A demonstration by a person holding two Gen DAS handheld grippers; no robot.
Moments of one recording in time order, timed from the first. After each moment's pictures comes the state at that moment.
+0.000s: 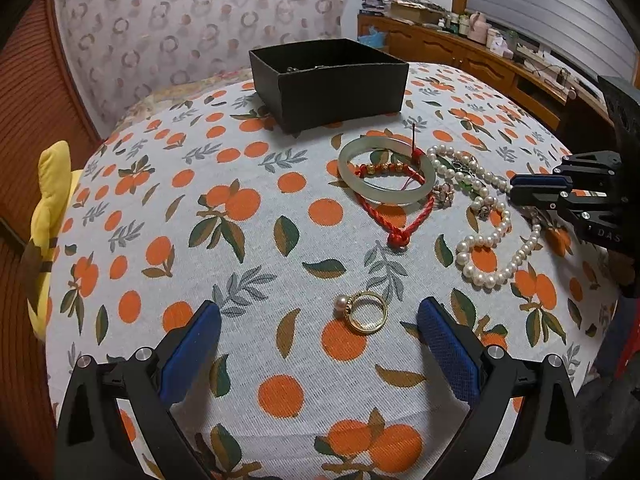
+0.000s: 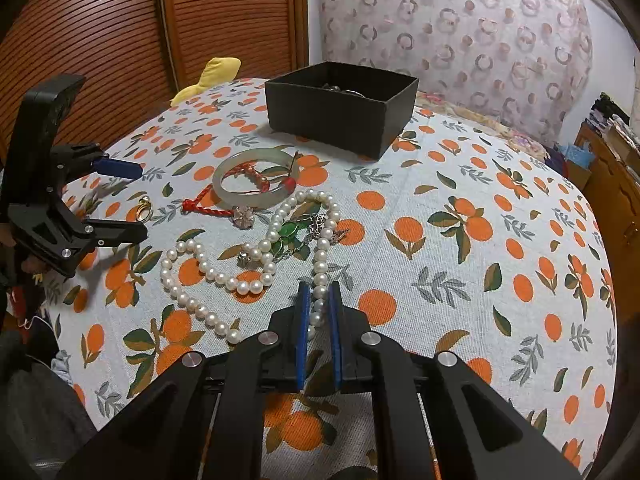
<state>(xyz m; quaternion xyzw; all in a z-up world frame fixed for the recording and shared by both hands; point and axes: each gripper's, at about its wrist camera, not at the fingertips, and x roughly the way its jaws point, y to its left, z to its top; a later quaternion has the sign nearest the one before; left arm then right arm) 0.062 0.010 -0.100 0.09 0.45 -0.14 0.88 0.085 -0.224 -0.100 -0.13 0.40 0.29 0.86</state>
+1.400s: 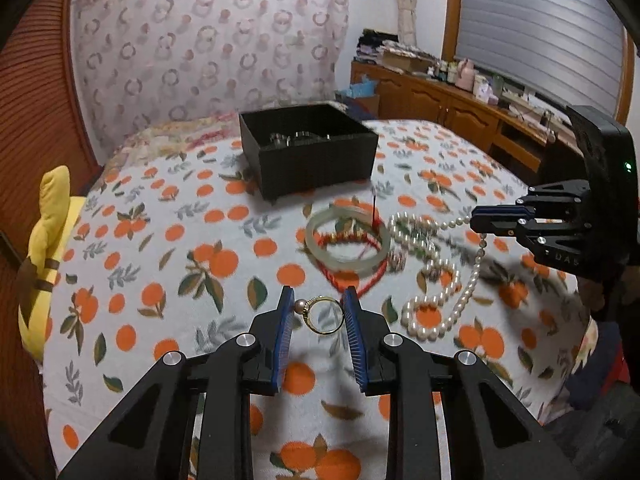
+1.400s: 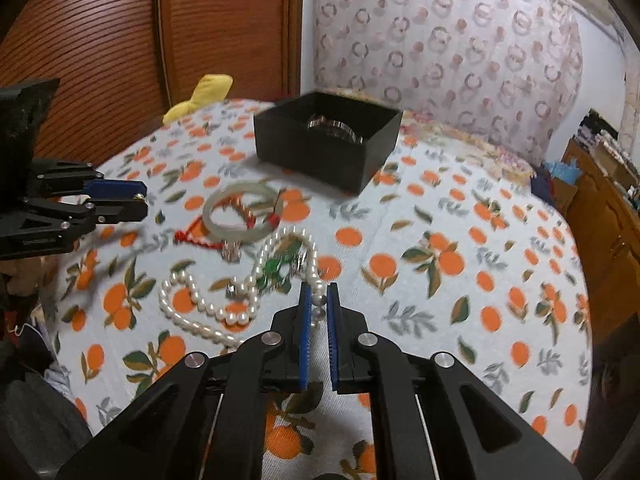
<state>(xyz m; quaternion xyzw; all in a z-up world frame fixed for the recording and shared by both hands) 0.049 -0.003 -0.064 0.04 0.37 -0.16 0.91 0.089 -0.226 -0.073 -0.14 0.37 0.28 0.88</state>
